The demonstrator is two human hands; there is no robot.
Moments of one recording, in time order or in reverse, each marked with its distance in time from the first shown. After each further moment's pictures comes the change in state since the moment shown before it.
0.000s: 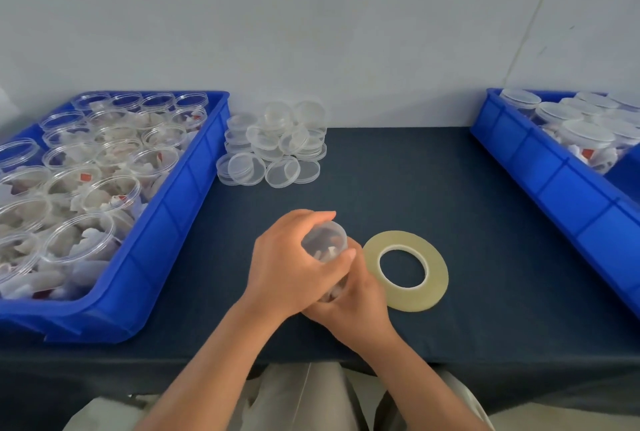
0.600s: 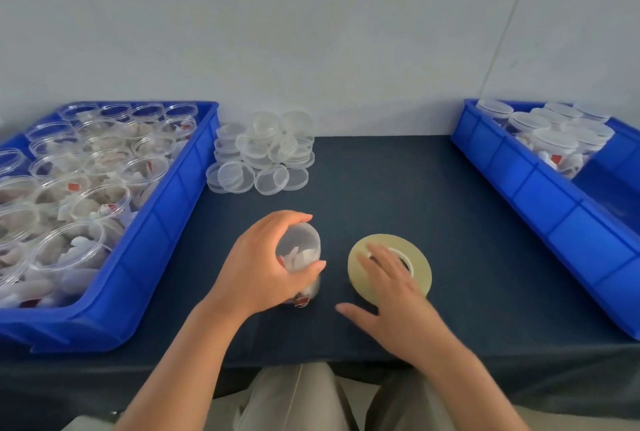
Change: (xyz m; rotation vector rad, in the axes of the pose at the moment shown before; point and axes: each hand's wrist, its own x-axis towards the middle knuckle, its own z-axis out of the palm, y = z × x) left_hand 0.006 -0.032 -0.017 -0.005 -0.089 0.183; right_hand -0.010 0.018 -0.082 -0.656 -0.311 0.037
